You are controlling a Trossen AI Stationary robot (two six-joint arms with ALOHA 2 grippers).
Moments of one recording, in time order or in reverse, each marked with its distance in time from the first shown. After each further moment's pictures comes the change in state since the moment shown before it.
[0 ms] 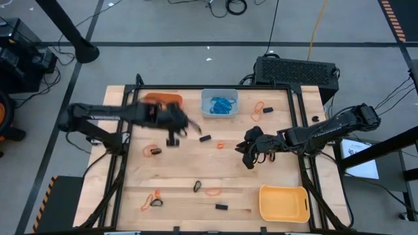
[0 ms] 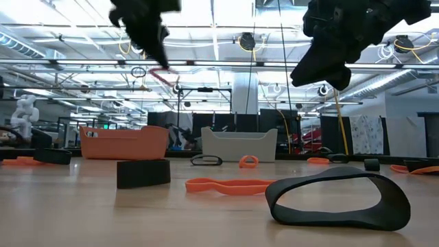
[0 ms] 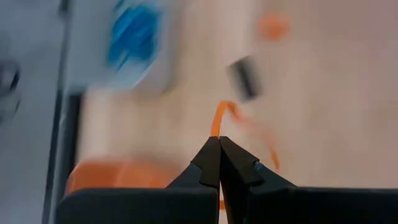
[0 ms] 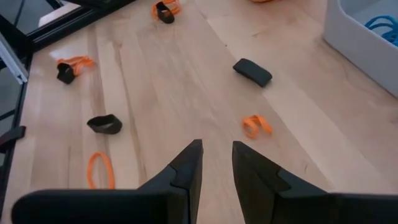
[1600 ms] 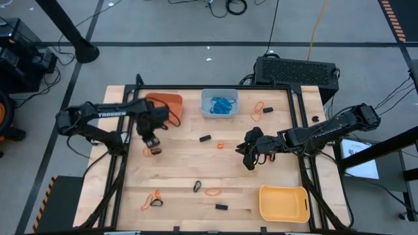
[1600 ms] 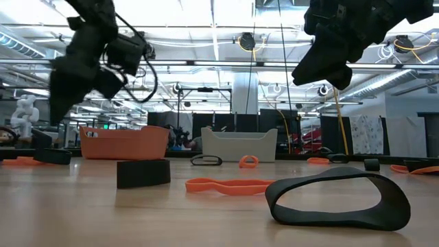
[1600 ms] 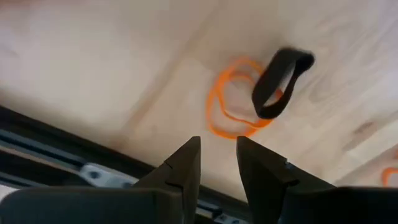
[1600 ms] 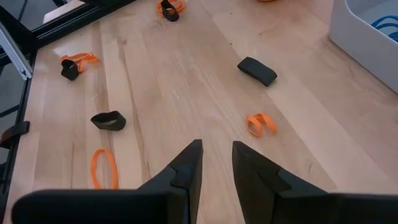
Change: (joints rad) left arm 0.320 -0.023 -0.389 -0.384 0.366 -0.390; right arm 0.010 0.000 0.000 0.000 0.000 -0.004
